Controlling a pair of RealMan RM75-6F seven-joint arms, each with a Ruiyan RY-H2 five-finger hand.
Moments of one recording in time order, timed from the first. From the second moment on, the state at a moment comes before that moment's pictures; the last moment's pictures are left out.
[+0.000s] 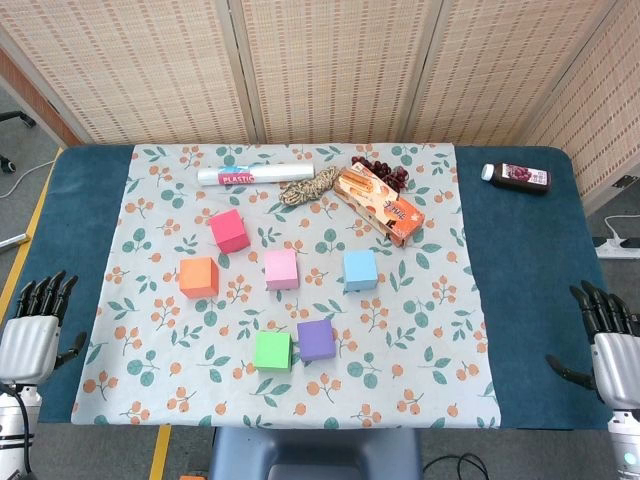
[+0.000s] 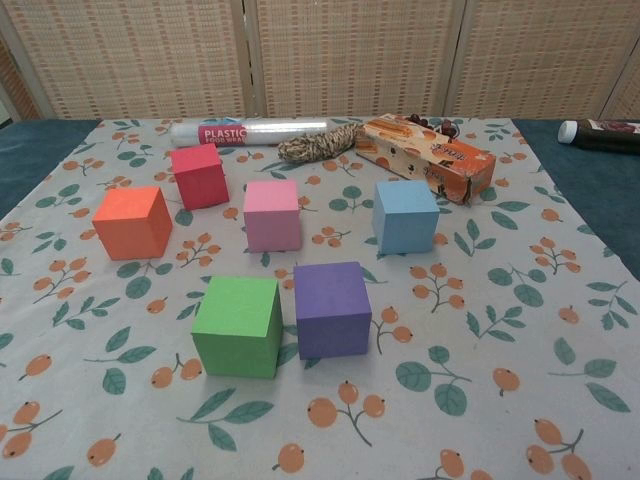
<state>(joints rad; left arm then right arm) -0.17 -1.21 -0.11 -1.57 1.41 1.44 0.20 0.01 -1.10 0.07 -1.64 -1.49 1.54 0.04</state>
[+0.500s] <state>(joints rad) -0.16 -1.19 -0.10 -1.58 1.45 1.48 0.18 -0.03 -1.10 0.06 -1.62 -1.53 1.60 0.07</state>
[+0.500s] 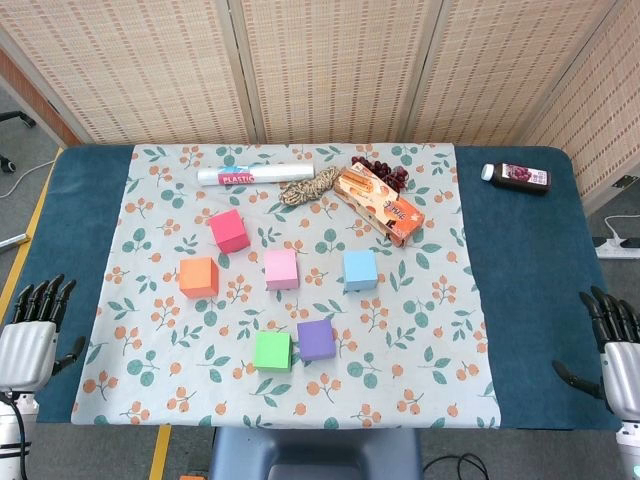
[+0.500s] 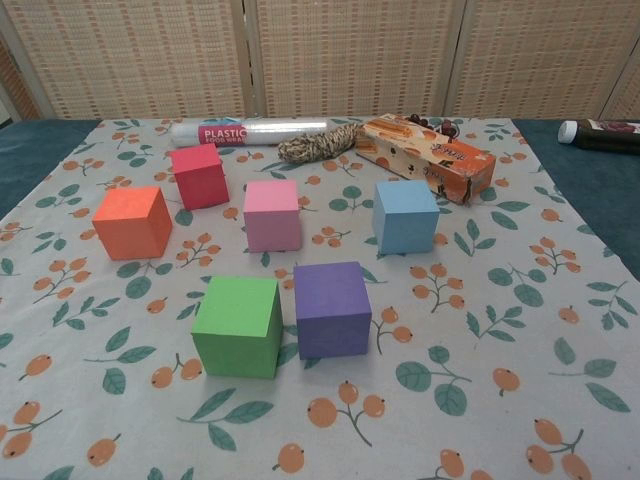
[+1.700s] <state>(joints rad) -0.60 -1.30 -0.19 -1.37 1.22 0.75 -0.12 0.06 -0.97 0.09 -1.76 -1.57 1.53 0.01</state>
